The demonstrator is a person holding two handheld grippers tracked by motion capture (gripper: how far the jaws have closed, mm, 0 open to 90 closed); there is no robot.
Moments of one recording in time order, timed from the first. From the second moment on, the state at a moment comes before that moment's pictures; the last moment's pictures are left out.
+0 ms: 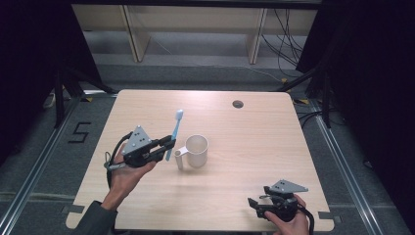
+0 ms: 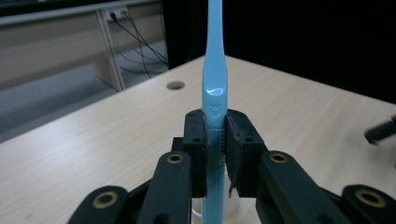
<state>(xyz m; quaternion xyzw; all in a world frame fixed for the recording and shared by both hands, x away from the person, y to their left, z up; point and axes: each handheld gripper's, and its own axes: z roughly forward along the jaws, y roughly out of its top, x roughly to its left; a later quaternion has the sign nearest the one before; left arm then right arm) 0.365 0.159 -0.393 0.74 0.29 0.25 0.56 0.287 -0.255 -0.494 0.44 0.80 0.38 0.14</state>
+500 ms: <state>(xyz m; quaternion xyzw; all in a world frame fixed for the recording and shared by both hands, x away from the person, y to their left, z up) 0.374 0.159 -0.405 0.68 0.29 0.26 0.62 0.287 -0.255 -0.494 0.44 0.80 0.38 0.13</state>
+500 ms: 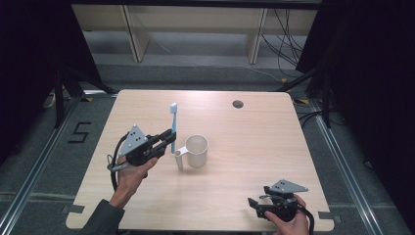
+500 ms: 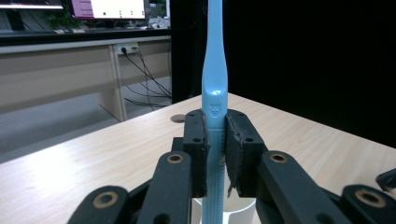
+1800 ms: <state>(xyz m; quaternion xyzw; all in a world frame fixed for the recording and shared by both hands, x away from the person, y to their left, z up) 0.378 0.154 -0.440 0.65 0.29 0.27 0.65 0.288 -0.254 -0.494 0.44 0.80 0.39 0.11</state>
